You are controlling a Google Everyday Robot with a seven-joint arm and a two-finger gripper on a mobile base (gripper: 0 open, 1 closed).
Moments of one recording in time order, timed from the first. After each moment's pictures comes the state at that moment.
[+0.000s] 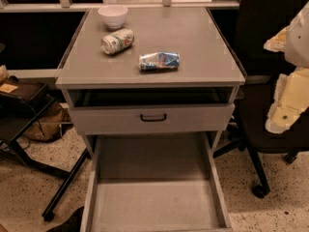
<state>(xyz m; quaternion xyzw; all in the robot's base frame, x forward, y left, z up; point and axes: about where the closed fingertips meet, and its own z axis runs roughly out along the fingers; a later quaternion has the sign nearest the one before) 0.438 -0.217 0.977 -0.60 0.78 -0.03 0.16</state>
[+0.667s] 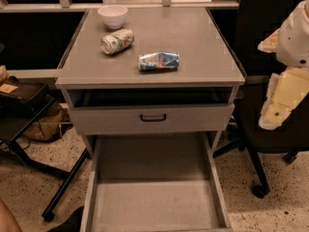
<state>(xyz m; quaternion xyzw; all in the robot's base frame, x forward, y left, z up) 0.451 -0.216 0.968 -0.60 0.78 -0.03 0.16</state>
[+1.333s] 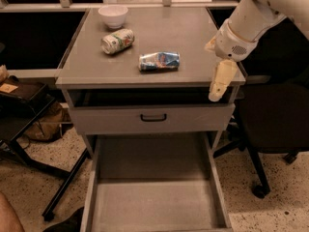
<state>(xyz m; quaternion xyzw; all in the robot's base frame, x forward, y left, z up) 0.612 -0.163 0.879 -0.67 0.72 0.03 0.18</state>
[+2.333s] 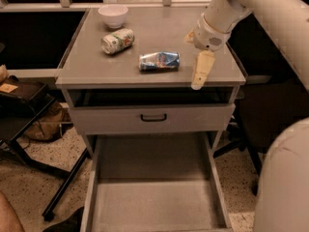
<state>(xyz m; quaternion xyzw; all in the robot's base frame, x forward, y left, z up) 0.666 -0.120 0.872 -0.71 0.67 0.04 0.19</state>
